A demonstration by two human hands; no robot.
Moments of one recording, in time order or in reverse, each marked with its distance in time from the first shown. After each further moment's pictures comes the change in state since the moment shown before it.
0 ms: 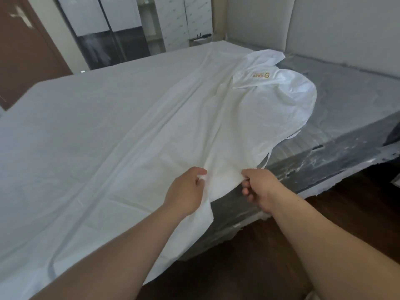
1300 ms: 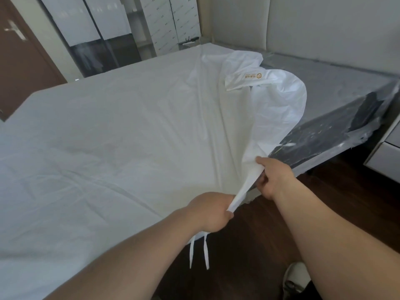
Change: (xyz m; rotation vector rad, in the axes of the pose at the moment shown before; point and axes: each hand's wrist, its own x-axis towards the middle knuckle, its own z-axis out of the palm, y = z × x) left_hand -0.087 0.070 0.065 0.444 -0.532 0.332; right_hand -0.029 0.017 -0.095 0.522 0.182 0.090
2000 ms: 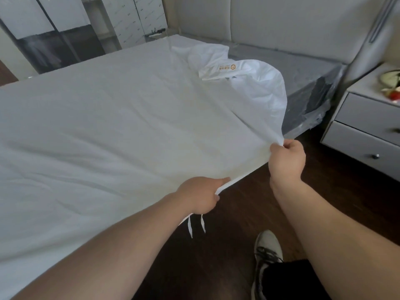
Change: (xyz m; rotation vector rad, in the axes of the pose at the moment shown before) left_hand 0.014 0.037 0.009 0.158 -0.033 0.093; right_hand -0.045 -0.007 -0.086 -0.175 0.412 -0.685
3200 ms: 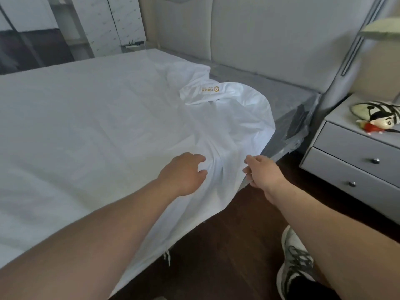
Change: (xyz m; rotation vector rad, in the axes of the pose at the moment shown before) left_hand 0.122 -0.043 -0.087 -0.137 0.321 -0.052; right_hand 0.097 -0.014 0.053 -0.386 -0.400 0.055
